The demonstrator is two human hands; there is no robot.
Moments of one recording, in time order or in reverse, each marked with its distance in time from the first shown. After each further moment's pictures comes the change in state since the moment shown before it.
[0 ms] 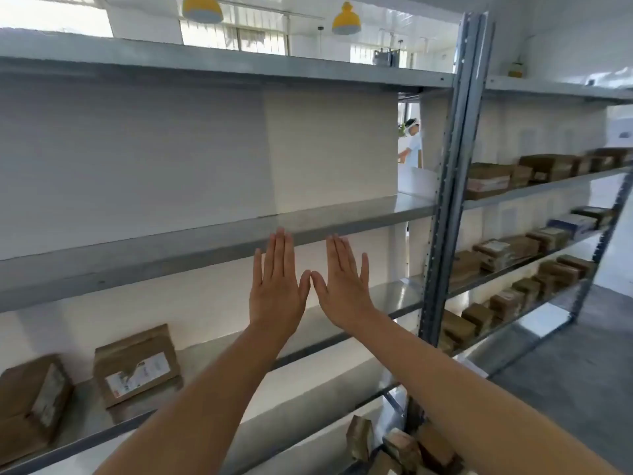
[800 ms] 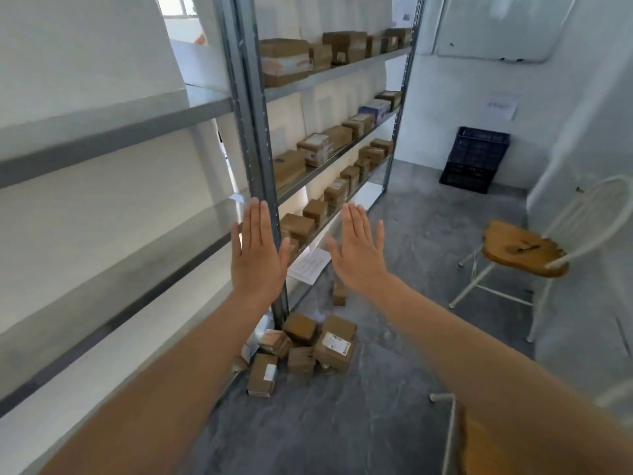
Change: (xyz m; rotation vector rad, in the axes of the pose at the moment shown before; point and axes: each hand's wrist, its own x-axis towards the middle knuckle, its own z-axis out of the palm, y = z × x) left_hand -0.058 0.309 0.115 -0.462 -0.322 0.307; right_hand -0.161 0.336 -0.043 -0.262 -0.019 0.582
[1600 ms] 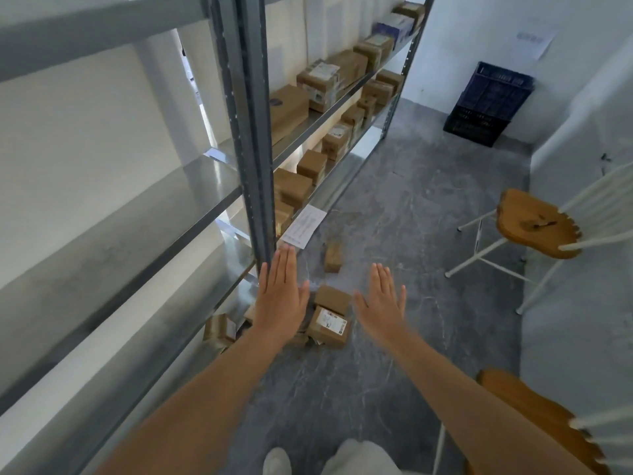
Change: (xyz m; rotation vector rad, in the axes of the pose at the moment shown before) left_hand 0.043 -0.056 0.204 -0.285 -0.434 0.004; right_hand 0.055 0.058 0.183 0.059 -0.452 0.407
